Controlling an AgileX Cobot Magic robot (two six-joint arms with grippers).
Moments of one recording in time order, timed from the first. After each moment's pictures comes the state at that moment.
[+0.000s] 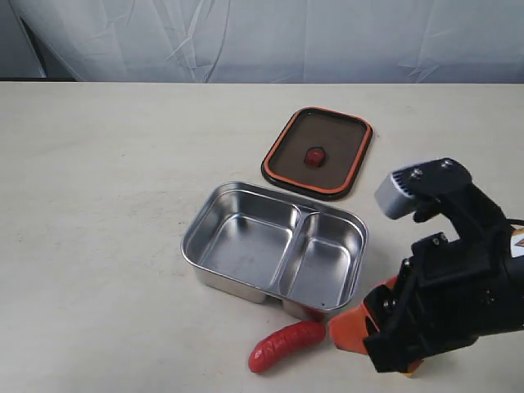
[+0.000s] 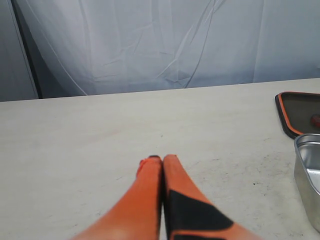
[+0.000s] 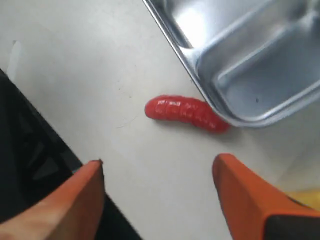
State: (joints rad) left arm -0.16 0.01 0.00 0.00 0.21 -0.01; right arm 0.73 1.03 -0.54 0.66 0.71 -0.49
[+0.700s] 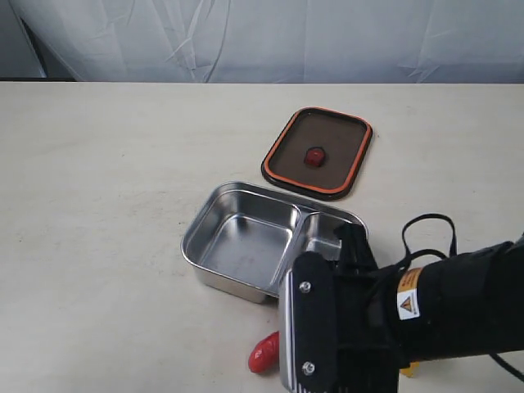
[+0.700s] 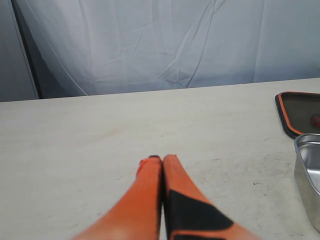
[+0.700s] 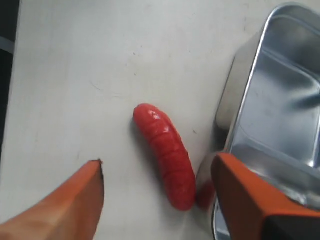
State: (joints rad) left arm -0.16 0.01 0.00 0.00 0.21 -0.01; right arm 1.08 1.26 -0.54 0.40 0.37 -1.09
